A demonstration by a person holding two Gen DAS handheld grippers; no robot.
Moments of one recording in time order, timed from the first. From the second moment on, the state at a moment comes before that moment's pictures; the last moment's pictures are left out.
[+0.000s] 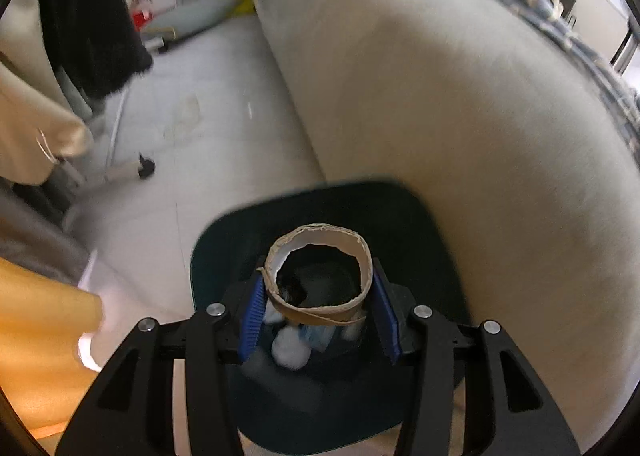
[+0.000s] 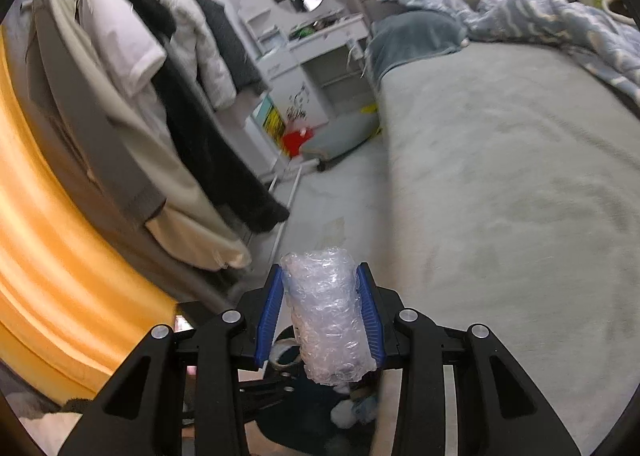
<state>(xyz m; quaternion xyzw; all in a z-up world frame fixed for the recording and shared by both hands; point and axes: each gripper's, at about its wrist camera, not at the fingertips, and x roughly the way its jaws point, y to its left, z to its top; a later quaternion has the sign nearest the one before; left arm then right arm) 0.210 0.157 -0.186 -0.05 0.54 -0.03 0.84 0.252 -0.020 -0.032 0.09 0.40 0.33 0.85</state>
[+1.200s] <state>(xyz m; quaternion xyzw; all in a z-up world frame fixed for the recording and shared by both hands) 0.181 0.238 -0.148 -0.11 0.49 -0.11 0.86 0.262 0.114 -0.202 -0.13 0.60 0.28 0.73</state>
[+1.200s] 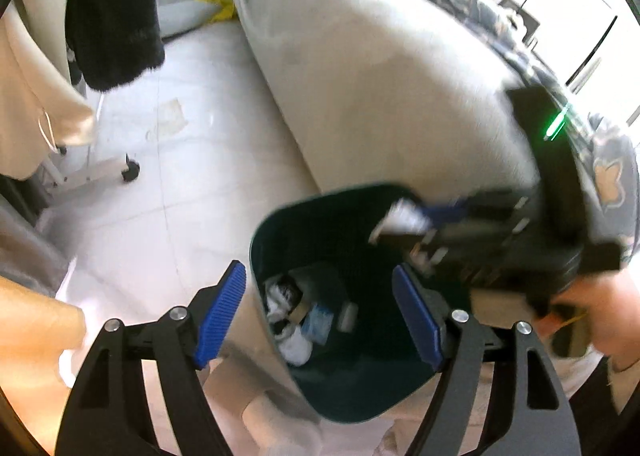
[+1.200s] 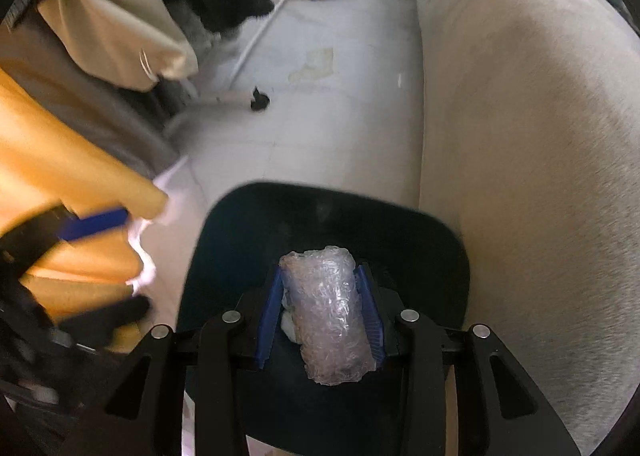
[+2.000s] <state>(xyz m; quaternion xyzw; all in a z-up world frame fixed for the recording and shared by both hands) 0.100 0.186 -0.017 -0.04 0.32 -0.01 0.95 0.152 -0.014 -0.017 -0.12 0.36 0.21 0.90</state>
